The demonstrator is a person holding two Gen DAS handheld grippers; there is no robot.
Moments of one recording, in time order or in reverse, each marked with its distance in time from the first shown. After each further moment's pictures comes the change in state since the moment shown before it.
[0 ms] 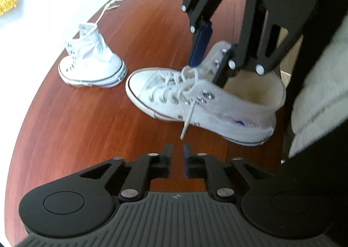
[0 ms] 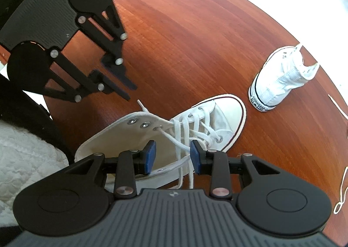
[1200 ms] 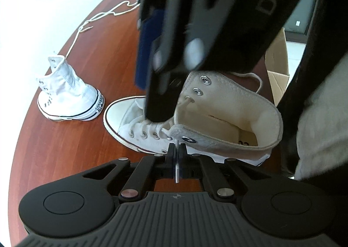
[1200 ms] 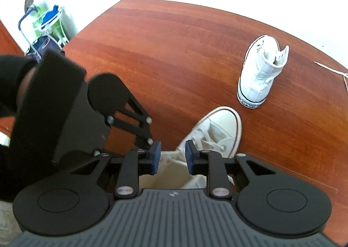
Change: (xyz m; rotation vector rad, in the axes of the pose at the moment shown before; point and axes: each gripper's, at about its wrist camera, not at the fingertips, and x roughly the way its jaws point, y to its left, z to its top) left arm 0.033 -0.014 0.025 0.131 -0.042 -0.056; right arm -0.039 -0.016 0.021 0.362 -0.121 0.051
